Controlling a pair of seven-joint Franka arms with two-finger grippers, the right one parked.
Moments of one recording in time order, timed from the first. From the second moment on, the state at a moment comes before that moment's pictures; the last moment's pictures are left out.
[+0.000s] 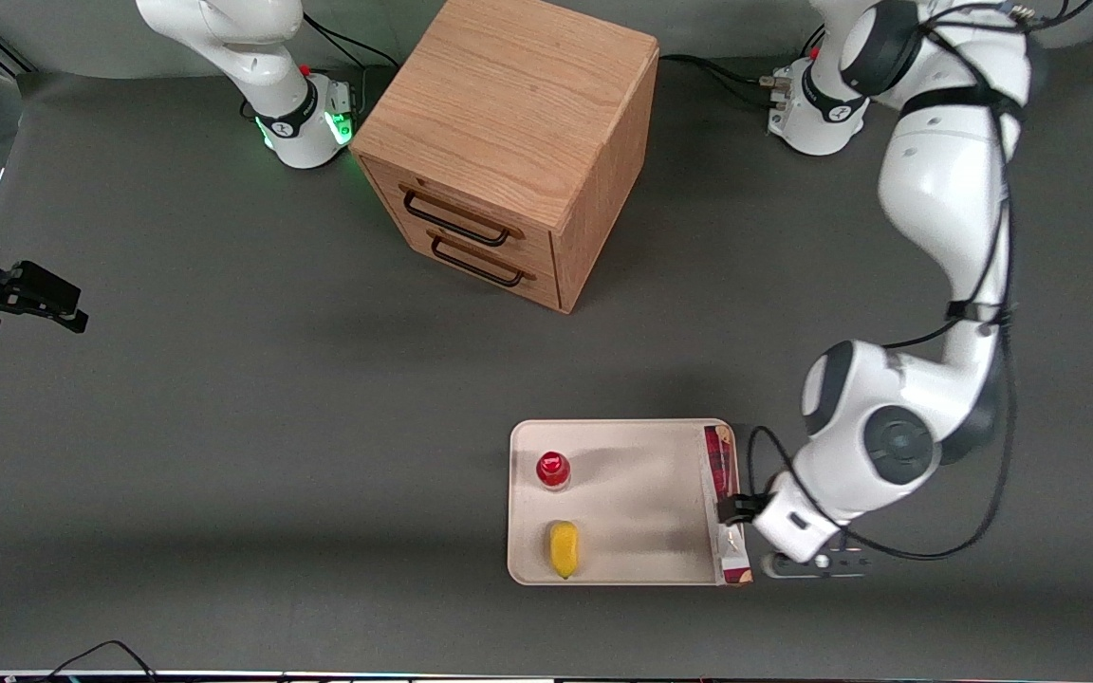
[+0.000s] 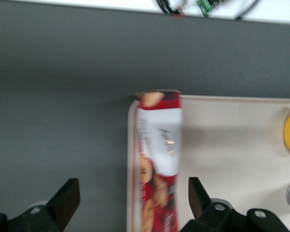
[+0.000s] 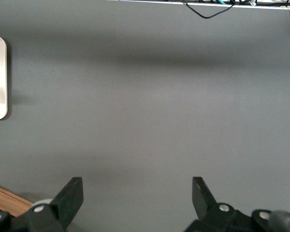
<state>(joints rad) -0.12 0.83 -0.21 -1.09 0.10 2.09 -0.35</state>
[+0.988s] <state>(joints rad) 0.13 0.08 -0.21 -1.64 0.10 1.72 -0.12</state>
